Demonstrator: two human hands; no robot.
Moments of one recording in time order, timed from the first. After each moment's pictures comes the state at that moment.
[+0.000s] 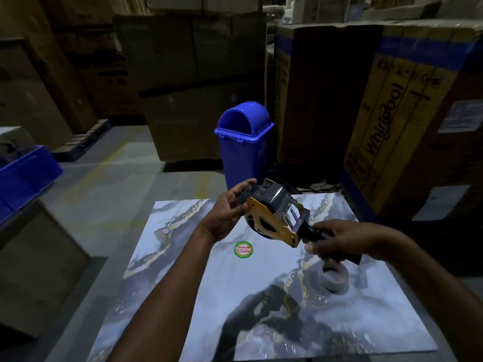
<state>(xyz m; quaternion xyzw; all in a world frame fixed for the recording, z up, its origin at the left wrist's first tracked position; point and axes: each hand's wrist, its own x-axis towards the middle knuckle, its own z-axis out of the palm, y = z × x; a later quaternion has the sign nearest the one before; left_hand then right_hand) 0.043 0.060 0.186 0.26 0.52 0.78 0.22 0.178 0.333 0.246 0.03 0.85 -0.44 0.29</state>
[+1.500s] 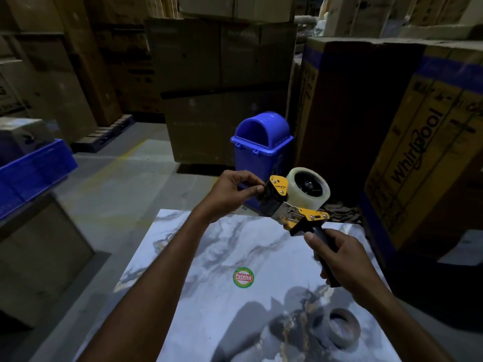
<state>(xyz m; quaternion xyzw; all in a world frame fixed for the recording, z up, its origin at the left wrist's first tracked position) -0.042 0.075 0.260 0.26 0.78 0.56 -0.02 0.121 0.312 0.233 0.05 0.81 -0.57 -0.06</state>
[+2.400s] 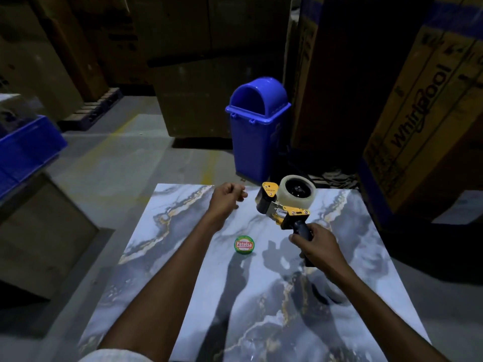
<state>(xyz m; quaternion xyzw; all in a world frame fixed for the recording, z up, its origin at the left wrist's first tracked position) -0.039 0.081 0.135 -0.01 0.75 0.66 0.06 0.106 0.303 0.130 0.17 0.83 -0.53 0.02</state>
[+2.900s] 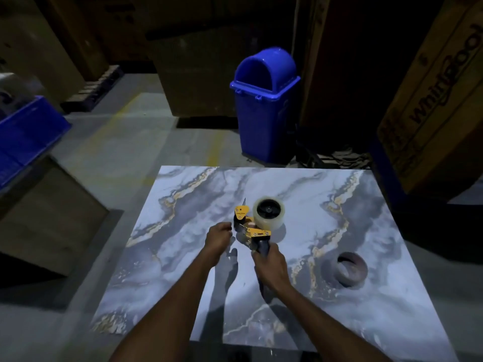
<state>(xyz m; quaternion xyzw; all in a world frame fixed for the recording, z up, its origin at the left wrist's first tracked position) 0.018 0.036 0.003 -0.19 0.78 0.57 0.18 0.109 0.188 0.006 0.22 0.85 -0.47 0.10</state>
